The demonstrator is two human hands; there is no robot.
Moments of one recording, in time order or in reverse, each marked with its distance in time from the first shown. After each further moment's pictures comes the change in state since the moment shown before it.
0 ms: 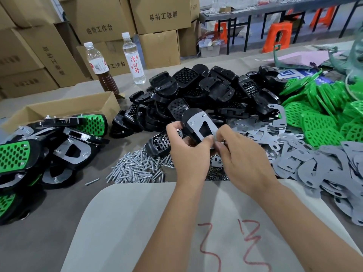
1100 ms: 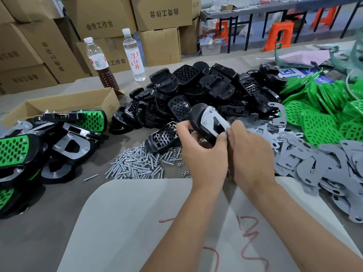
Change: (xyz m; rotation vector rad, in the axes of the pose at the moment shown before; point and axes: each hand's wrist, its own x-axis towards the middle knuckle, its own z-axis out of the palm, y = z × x) left_hand -0.022 -0.005 0.022 0.071 0.070 0.178; right_hand 0.006 -0.014 -0.004 -0.161 0.161 0.236
